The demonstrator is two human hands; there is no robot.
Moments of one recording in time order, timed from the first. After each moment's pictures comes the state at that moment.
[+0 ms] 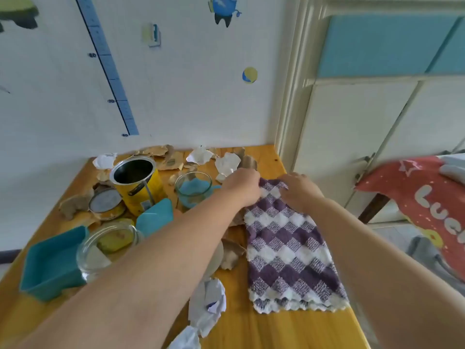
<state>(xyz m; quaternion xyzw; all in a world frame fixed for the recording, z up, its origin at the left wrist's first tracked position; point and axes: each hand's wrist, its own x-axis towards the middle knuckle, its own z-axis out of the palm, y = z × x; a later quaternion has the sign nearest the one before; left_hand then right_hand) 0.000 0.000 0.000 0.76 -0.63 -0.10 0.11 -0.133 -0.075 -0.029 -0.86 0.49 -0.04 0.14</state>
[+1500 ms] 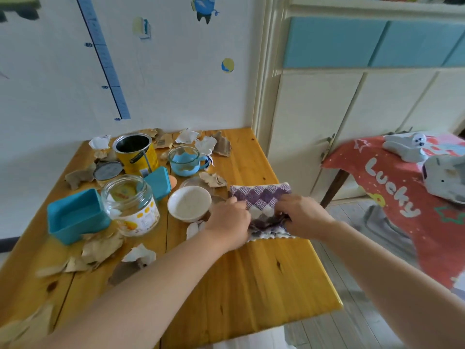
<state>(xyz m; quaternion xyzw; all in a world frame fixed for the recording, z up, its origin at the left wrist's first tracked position) -0.069 0.159 -0.023 0.66 -0.75 0.02 -0.01 -0.236 0.073 -0.025 -0.93 0.35 -0.02 0.07</state>
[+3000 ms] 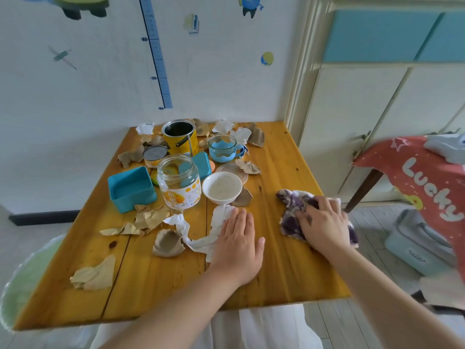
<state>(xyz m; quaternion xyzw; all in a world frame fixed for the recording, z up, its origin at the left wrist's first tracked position) -0.058 0.257 -0.077 0.76 -0.63 -0.05 0.13 -0.213 0.138 -0.060 -0.82 0.56 -0.09 0.05</state>
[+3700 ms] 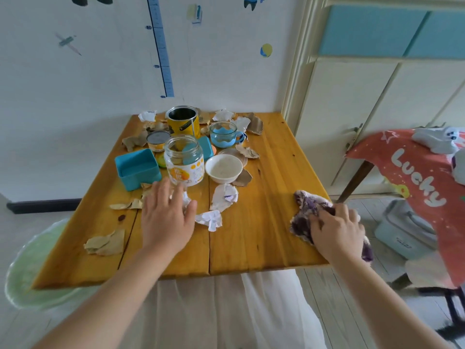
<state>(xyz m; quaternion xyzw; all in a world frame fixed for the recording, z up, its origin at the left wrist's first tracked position) 0.027 0.328 -0.055 0.86 -0.48 0.08 0.18 -0.243 0.202 -0.063 -0.76 0.64 -0.10 0.03</state>
